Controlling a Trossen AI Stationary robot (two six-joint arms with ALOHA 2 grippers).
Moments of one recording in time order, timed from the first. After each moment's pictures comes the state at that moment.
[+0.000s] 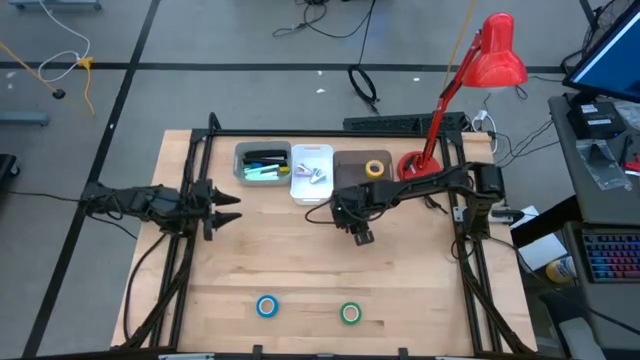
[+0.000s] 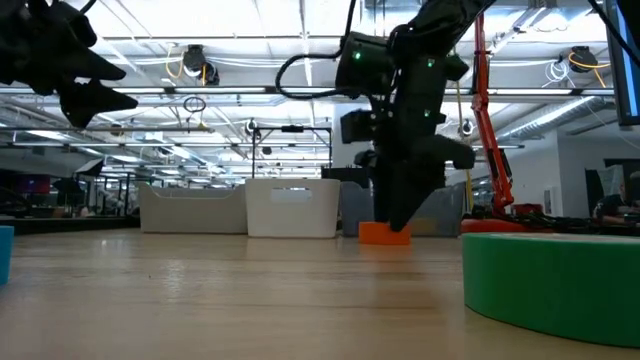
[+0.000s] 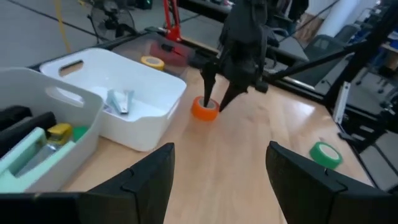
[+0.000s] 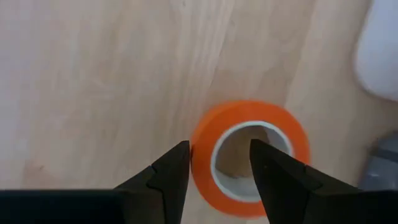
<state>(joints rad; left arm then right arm) -0.21 0.04 0.25 -0.45 -0.32 -0.40 -0.06 1.86 1.17 -0.58 -0.03 -0.35</state>
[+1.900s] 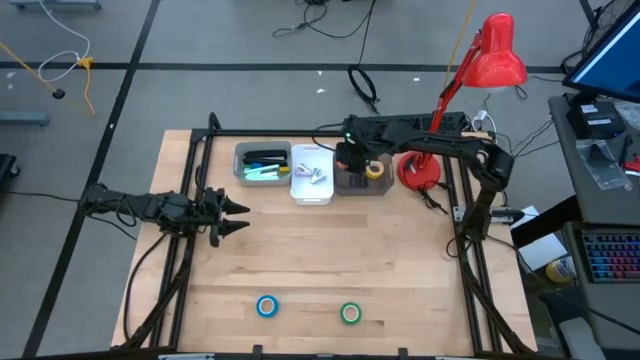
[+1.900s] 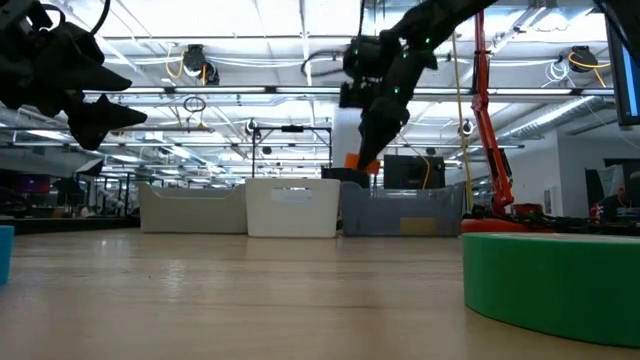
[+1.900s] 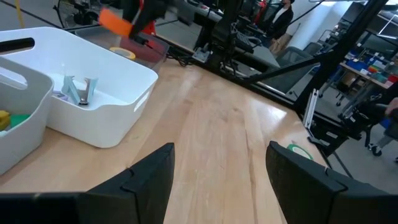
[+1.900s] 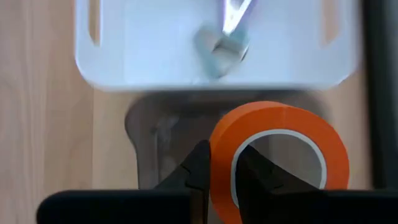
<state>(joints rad) -0.21 0.05 0.08 -0.19 -0.23 -0.45 -0.46 1.80 1.42 -0.73 -0.13 -0.43</state>
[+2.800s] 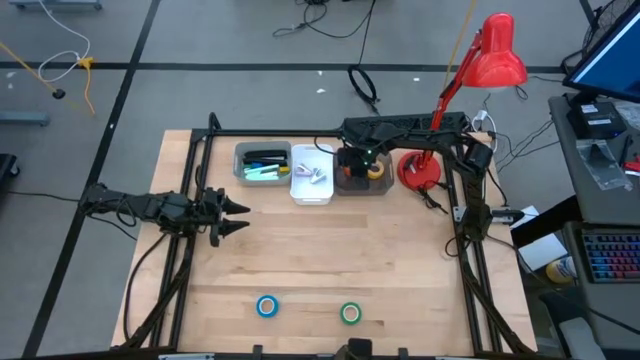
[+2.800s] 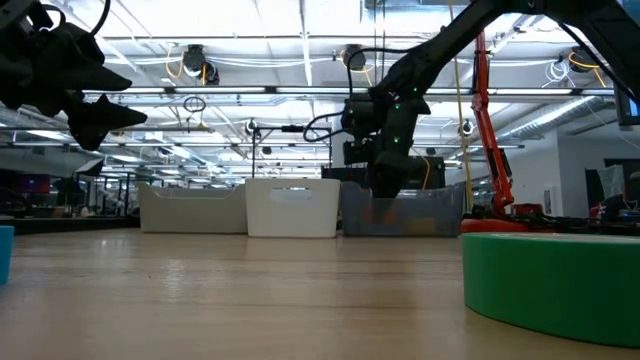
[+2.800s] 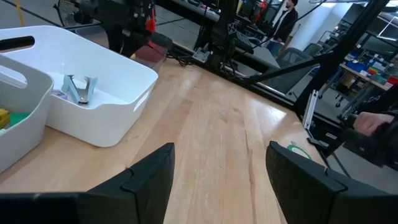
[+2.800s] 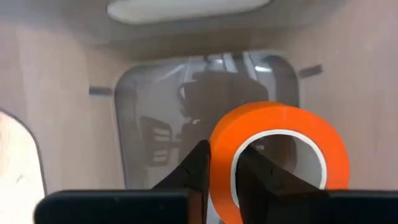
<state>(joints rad) -0.21 0.05 0.08 -0.19 -0.23 -0.46 -0.54 1.98 1.40 -0.72 -0.18 -0.46</state>
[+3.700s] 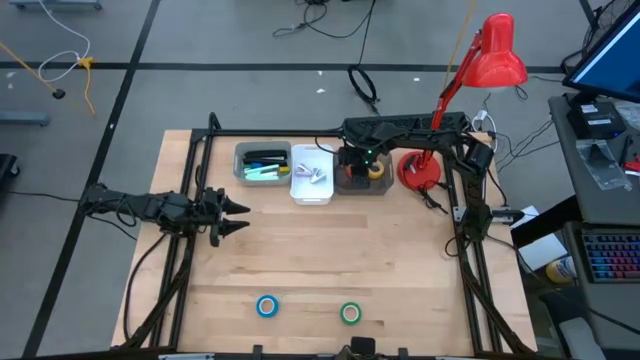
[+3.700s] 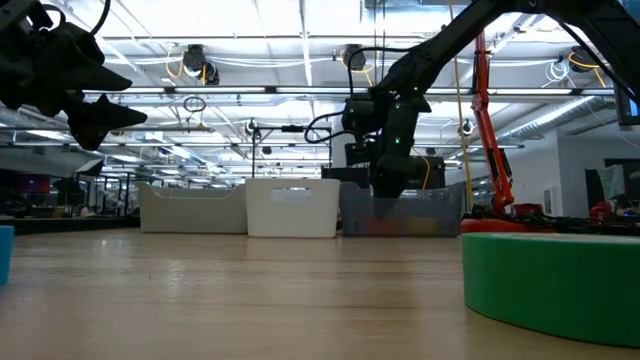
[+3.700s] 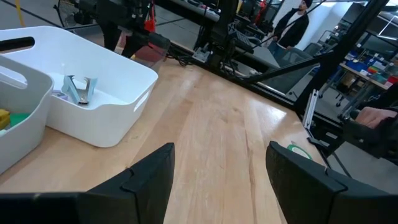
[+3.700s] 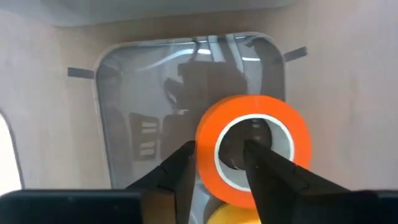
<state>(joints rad) -0.21 0.05 0.08 -0.19 -0.23 -0.45 -0.55 1.97 1.40 -0.73 -0.11 -0.46</state>
